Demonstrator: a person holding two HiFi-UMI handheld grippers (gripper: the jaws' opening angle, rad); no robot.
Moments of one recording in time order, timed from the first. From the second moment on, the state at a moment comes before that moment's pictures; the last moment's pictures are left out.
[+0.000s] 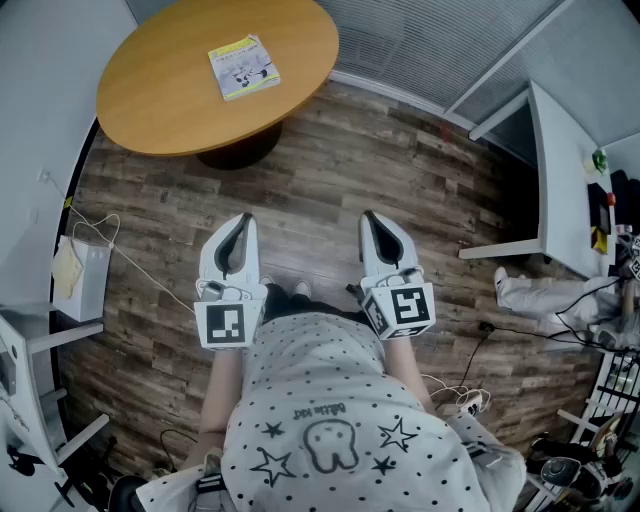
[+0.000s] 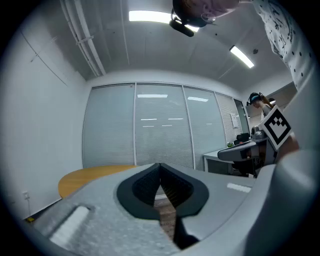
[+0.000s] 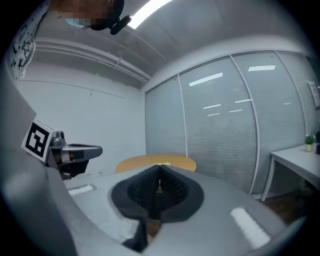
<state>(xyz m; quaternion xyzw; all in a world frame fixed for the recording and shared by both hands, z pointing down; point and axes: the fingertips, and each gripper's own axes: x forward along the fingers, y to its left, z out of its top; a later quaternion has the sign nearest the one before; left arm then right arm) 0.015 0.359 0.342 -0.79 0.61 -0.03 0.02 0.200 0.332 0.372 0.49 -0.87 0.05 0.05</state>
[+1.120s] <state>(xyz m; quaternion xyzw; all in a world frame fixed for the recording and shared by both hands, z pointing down) 0.024 0.362 0.359 -0.79 0.61 -0.07 0.00 0.260 0.328 0.368 0.53 -0.85 0.05 0.05</state>
